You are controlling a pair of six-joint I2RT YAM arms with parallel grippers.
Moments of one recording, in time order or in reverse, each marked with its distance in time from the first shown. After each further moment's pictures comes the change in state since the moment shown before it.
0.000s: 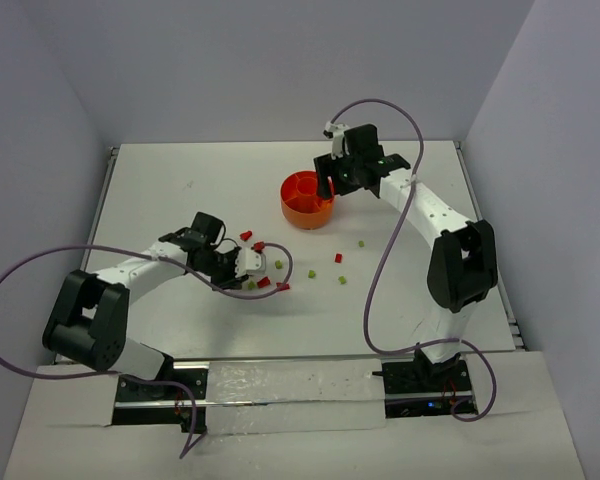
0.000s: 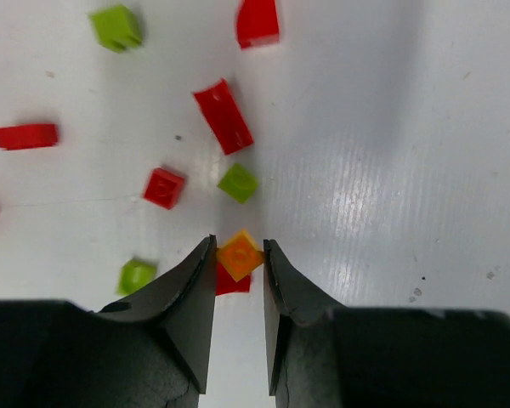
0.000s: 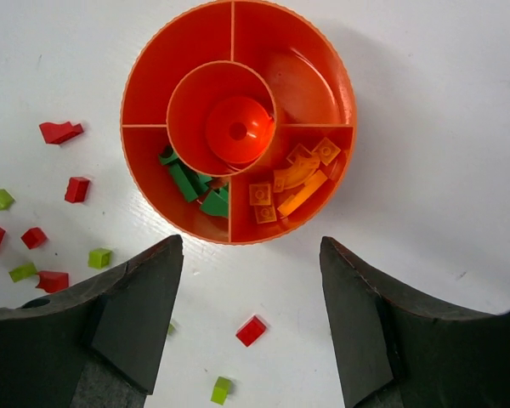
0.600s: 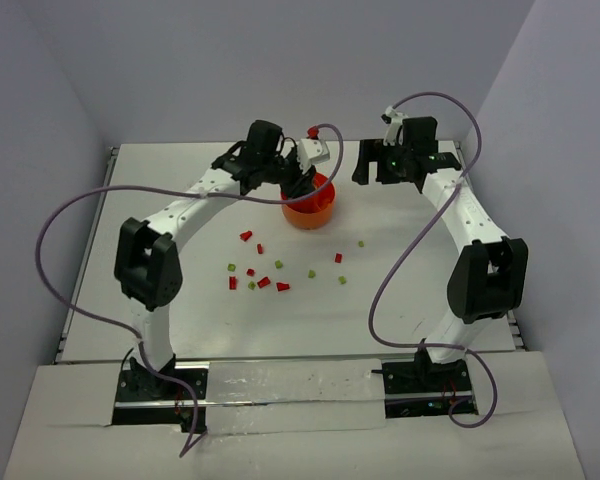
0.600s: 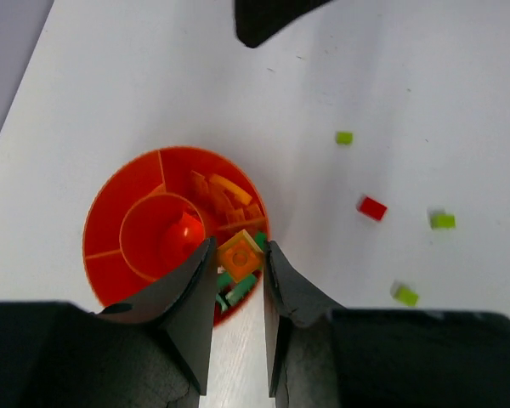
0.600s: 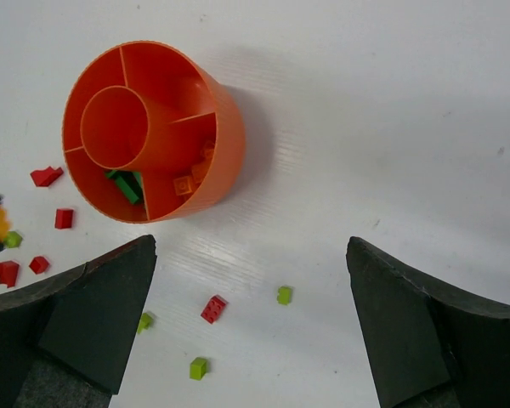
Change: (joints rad) left arm -0.161 0.446 0.950 0.076 0.017 -0.544; right arm -0.242 -0.129 -0.060 -0.005 -0.102 0.063
